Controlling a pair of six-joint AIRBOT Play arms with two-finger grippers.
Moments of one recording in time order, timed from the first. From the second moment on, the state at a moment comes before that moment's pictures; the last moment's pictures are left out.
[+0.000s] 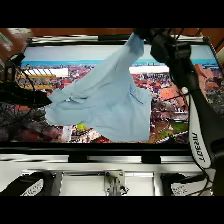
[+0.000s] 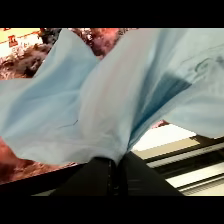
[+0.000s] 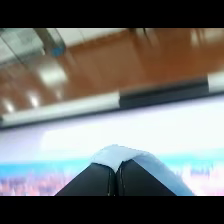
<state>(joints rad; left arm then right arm) -0.07 -1.02 1.27 1.23 -1.38 -1.50 0.29 -1.65 1.79 1.61 -0.41 -1.15</state>
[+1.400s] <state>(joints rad) -0.07 -1.27 1.27 1.15 -1.25 -1.43 -0.01 -0.89 0.60 2.09 -1.13 -1.44</state>
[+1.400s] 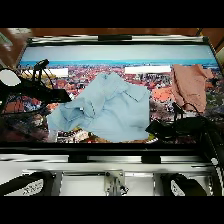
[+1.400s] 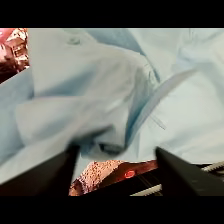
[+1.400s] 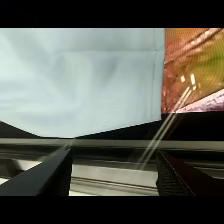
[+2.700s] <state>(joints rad) 0.20 -1.45 0.98 1.24 -1.11 -1.31 0.00 -0.88 0.57 2.09 -1.04 -1.42</state>
